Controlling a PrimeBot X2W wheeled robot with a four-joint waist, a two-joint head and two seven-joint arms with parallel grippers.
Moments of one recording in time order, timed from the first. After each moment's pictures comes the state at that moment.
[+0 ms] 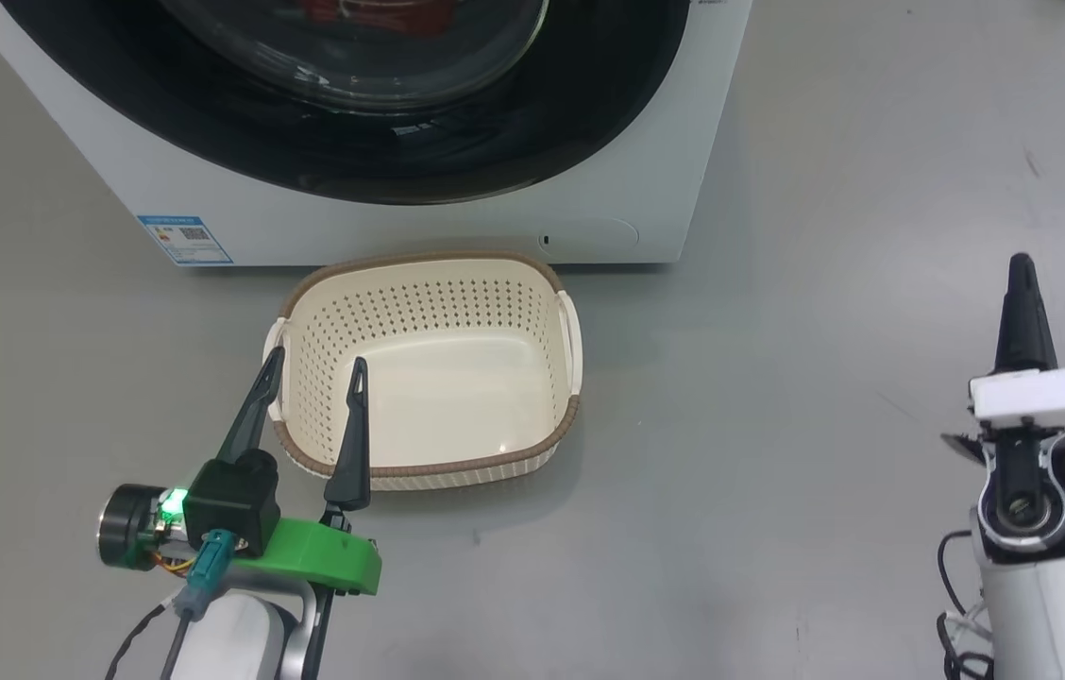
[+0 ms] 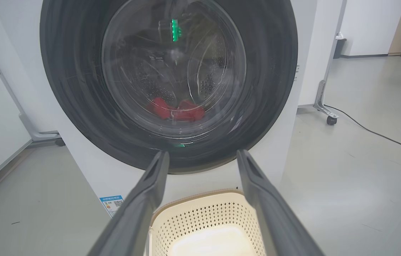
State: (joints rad) left arm -0.18 0.05 -0.31 0.16 -0.25 0.11 -0.25; right arm -0.24 -0.05 -0.06 0.21 0.97 0.10 -0.13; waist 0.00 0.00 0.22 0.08
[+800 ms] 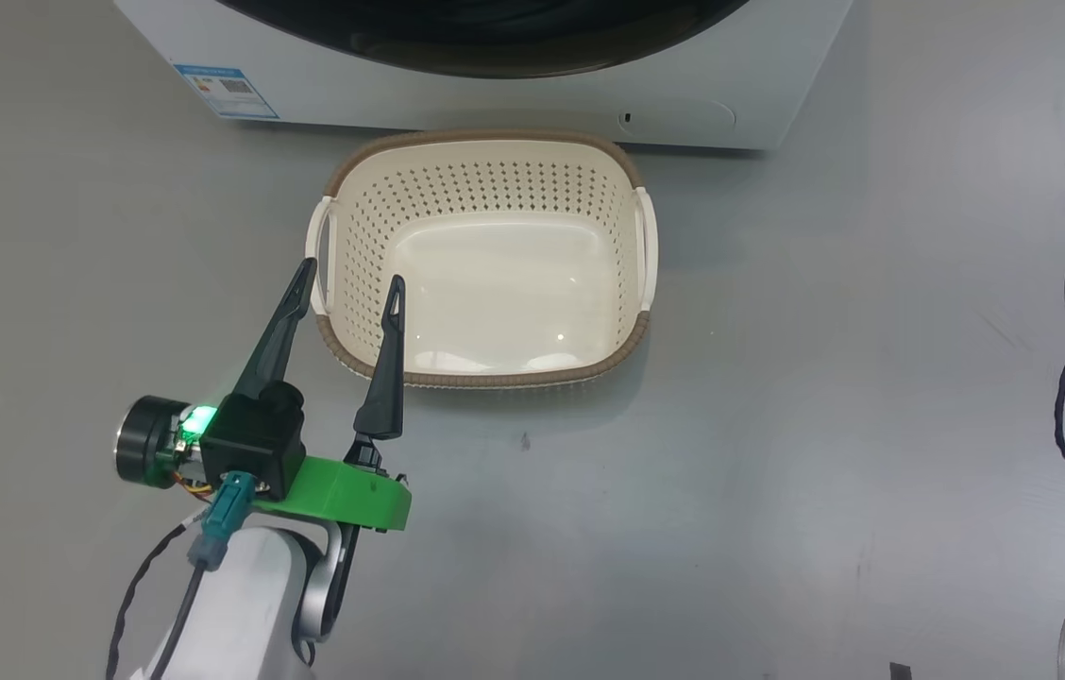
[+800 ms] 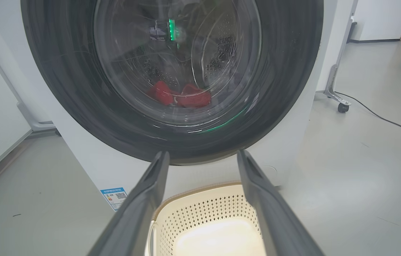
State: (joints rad) left arm -0.30 0.04 -0.35 0.12 -0.25 0.10 -0.25; right arm -0.76 -0.14 -0.20 0.35 1.43 0.05 0.27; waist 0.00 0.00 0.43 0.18
